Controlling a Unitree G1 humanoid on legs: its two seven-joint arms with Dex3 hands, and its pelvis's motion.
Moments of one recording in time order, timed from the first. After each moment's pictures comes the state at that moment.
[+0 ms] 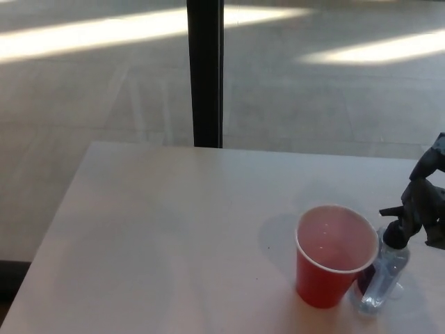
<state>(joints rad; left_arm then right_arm) 0.04 0.57 0.31 1.08 -0.05 0.08 0.10 -0.14 -0.45 -0.16 -0.21 0.54 0.29 0.24</state>
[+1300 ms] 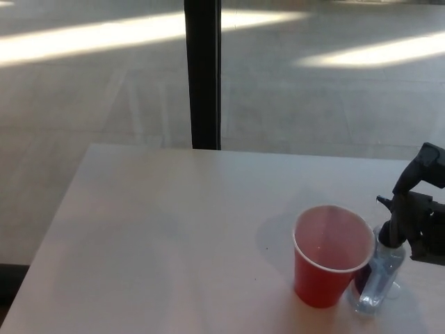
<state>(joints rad) 0.01 0.57 0.30 1.12 -0.06 0.08 0.10 -0.10 -0.45 -0.09 -0.21 0.49 0.19 0.21</state>
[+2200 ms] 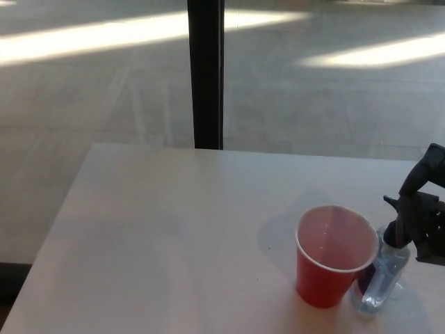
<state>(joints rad) 0.00 0.57 0.30 1.11 -0.06 0.08 0.10 -0.10 -0.46 -0.09 -0.18 0.49 0.13 0.21</state>
